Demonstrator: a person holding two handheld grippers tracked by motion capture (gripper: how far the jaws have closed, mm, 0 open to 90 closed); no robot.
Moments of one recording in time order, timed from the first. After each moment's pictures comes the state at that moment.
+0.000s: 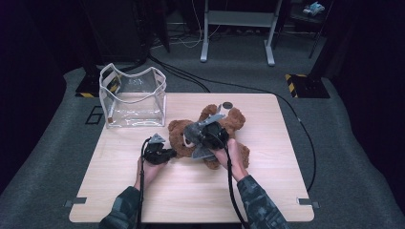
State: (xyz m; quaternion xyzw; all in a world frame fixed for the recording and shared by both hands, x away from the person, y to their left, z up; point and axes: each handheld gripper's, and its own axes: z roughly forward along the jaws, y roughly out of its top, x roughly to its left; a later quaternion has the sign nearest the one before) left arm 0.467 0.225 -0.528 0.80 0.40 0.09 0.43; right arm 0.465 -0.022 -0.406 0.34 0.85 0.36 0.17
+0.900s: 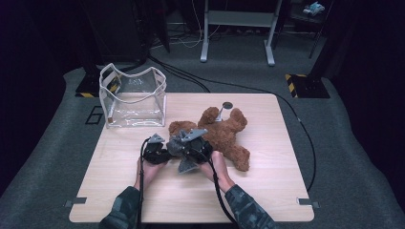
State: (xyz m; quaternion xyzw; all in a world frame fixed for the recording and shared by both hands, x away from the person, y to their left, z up) left arm 0.467 0.227 -0.529 0.80 0.41 0.09 0.43; right arm 0.431 0.022 -0.443 0.29 0.87 0.37 0.14
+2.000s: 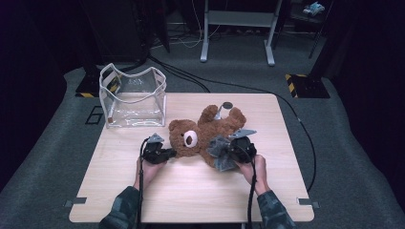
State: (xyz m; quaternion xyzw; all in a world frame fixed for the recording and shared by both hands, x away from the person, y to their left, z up) left arm 0.468 0.229 -0.529 0.79 0.41 0.09 0.44; right arm 0.432 -0.115 -0.448 0.43 0.82 0.33 0.18
